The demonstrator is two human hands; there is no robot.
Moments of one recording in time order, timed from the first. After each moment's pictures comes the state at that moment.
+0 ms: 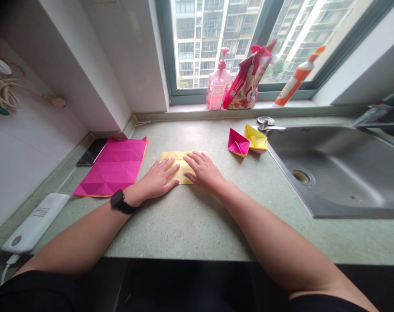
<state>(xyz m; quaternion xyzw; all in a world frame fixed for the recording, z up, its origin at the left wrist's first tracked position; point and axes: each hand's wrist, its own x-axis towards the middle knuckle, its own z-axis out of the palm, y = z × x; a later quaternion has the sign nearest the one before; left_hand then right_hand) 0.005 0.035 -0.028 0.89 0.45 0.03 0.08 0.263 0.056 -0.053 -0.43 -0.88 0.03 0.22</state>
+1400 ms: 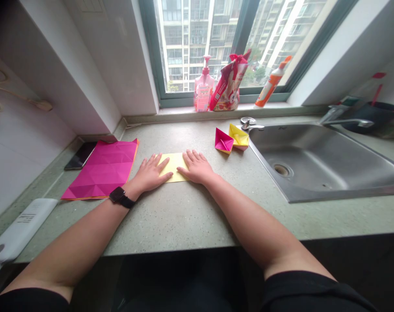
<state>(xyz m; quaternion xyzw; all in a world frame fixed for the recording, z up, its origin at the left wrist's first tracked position) 0.016 0.052 -0.035 0.83 0.56 0.00 0.07 0.257 0.069 -0.052 -0.59 -0.80 0.07 0.01</state>
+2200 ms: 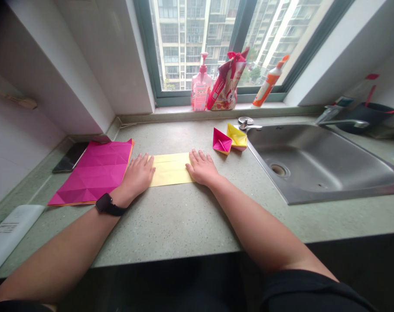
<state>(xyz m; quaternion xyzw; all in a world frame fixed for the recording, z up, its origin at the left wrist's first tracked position) -0.004 0.054 -0.050 0.82 0.56 0.12 -0.01 0.294 0.078 -0.075 -0.62 -0.78 0.06 0.04</state>
